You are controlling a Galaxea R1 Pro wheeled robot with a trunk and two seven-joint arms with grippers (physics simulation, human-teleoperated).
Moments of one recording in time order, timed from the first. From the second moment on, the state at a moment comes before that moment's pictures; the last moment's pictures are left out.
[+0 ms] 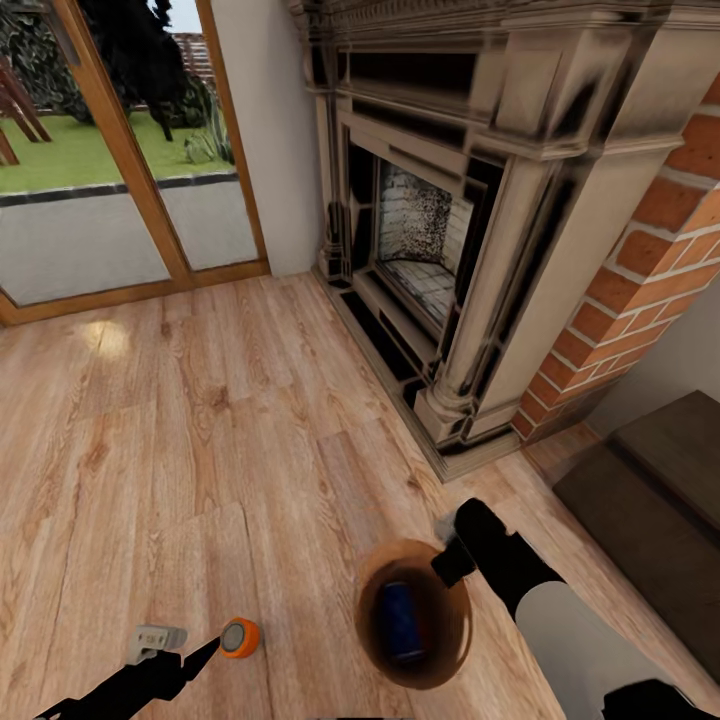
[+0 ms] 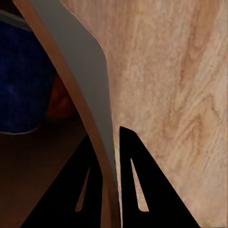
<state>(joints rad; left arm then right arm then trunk) -0.05 0.11 0.38 -1.17 -0.01 0.26 -0.76 -0.75 0.02 0.22 -0.67 0.56 0.95 0.59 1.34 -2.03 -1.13</state>
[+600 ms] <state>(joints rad) -0.05 0.11 0.38 -1.17 -0.02 0.26 -0.76 -0.75 0.03 0.21 -0.67 0.45 0.95 0.59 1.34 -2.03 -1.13</state>
